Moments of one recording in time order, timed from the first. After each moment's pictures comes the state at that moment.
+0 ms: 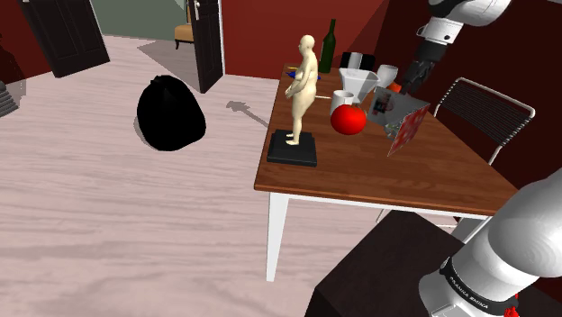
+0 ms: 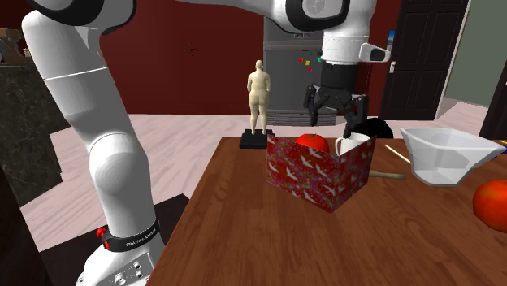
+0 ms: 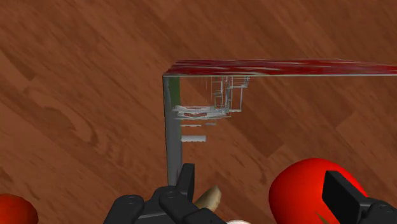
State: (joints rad) arm -0.16 -0.19 -0.51 -1.98 0.03 1.82 -0.65
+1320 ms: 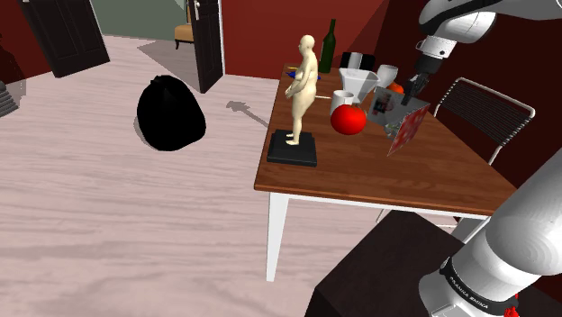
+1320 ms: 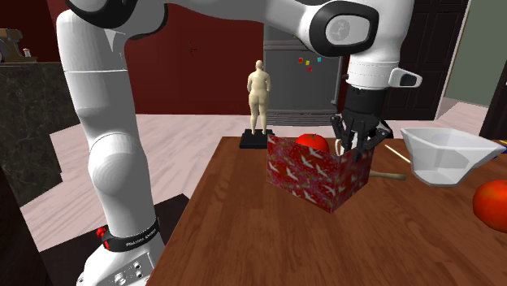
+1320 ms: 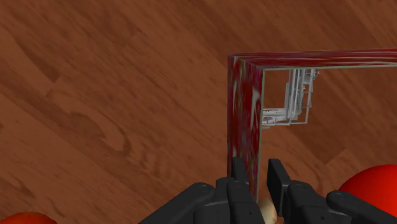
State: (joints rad) arm -0.20 -0.01 -0.59 -1.92 0.12 1.91 -0.78
